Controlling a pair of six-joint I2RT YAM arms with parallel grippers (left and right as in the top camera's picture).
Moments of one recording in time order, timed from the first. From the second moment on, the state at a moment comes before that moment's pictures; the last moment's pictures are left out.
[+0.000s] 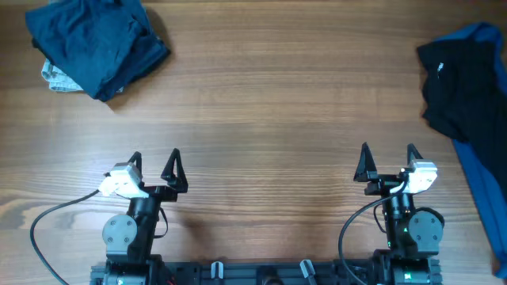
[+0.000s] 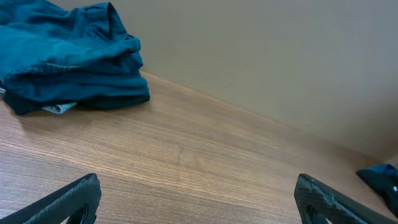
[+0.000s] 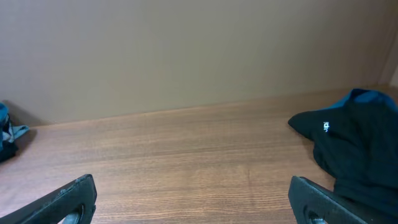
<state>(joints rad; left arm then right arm) -0.04 0.01 0.01 -0.07 0.06 -0.43 -0.03 0.02 0.01 0.00 -0.04 0.13</state>
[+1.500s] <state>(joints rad) -0.04 0.01 0.01 -0.07 0.06 -0.43 -0.03 0.02 0.01 0.03 -0.05 0.15</state>
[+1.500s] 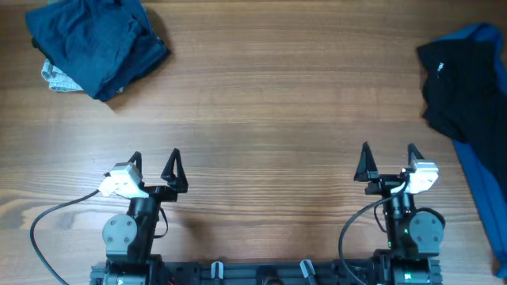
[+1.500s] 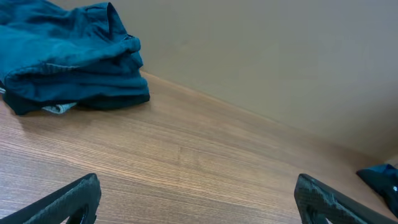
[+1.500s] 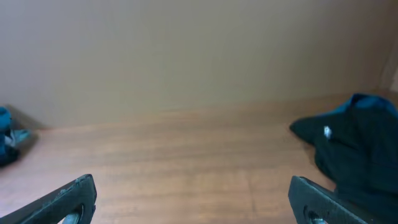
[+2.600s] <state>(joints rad) -0.04 0.01 0.01 -0.07 0.06 -0.43 -0.04 0.86 0.71 -0.06 -0.11 0.36</state>
